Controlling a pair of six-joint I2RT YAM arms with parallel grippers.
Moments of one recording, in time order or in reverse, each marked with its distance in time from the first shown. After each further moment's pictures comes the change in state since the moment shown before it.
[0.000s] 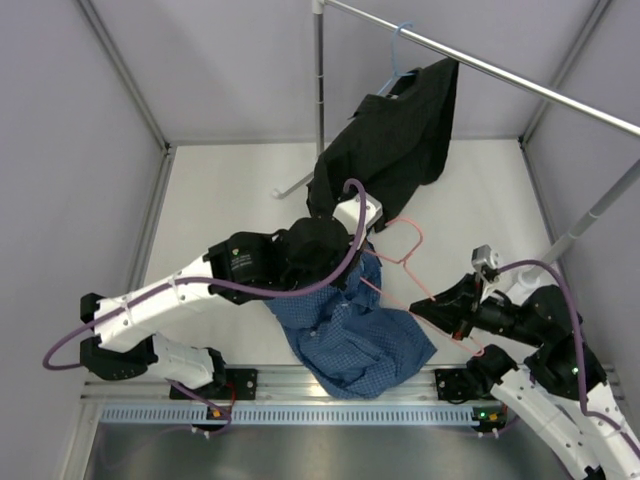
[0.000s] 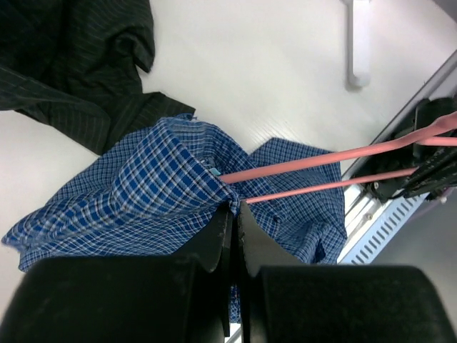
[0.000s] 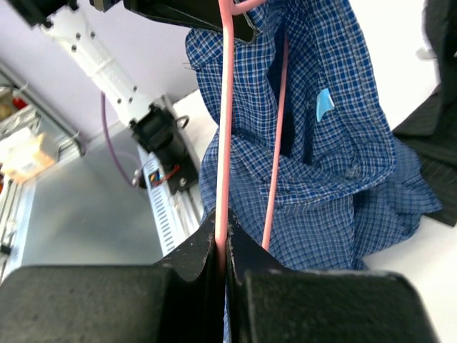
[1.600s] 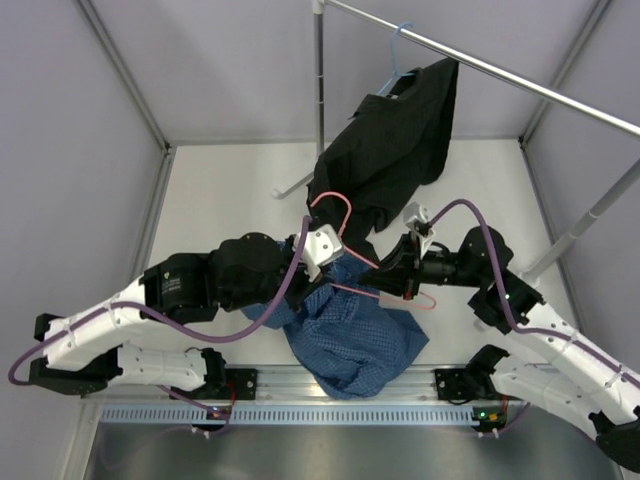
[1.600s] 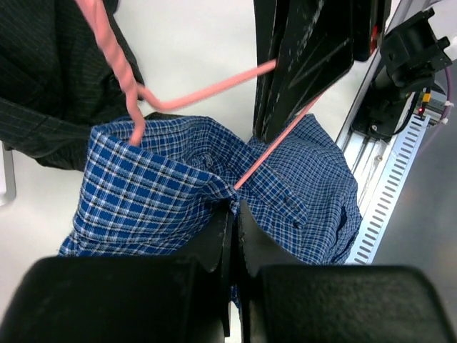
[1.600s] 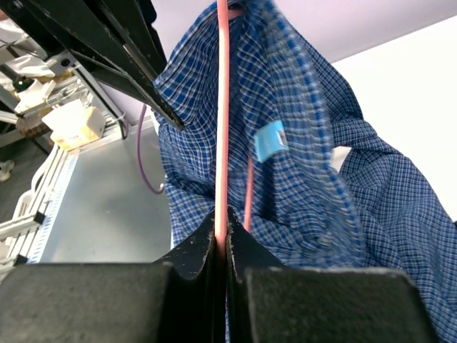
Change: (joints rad) left arm -0.049 -0.284 -0.188 0.037 0.144 0.281; right arm 0.100 0.566 0.099 0.489 -0.200 -0.018
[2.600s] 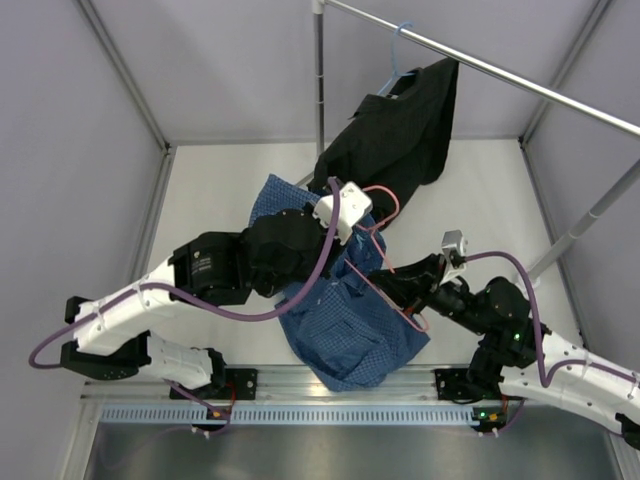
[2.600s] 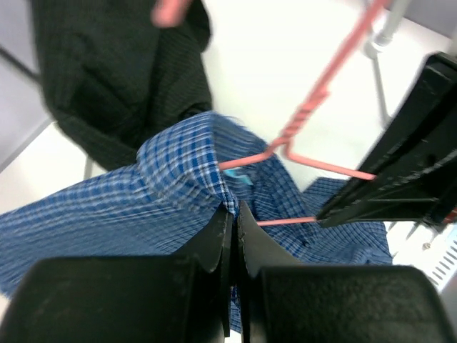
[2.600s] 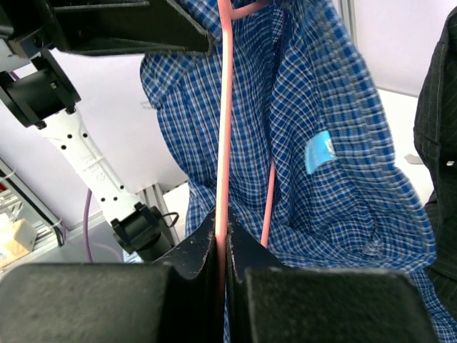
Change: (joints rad) left arm -0.029 0.237 0.306 -0.032 -0.331 -0.027; right arm 0.364 -0.276 -0.271 0.235 0.753 0.003
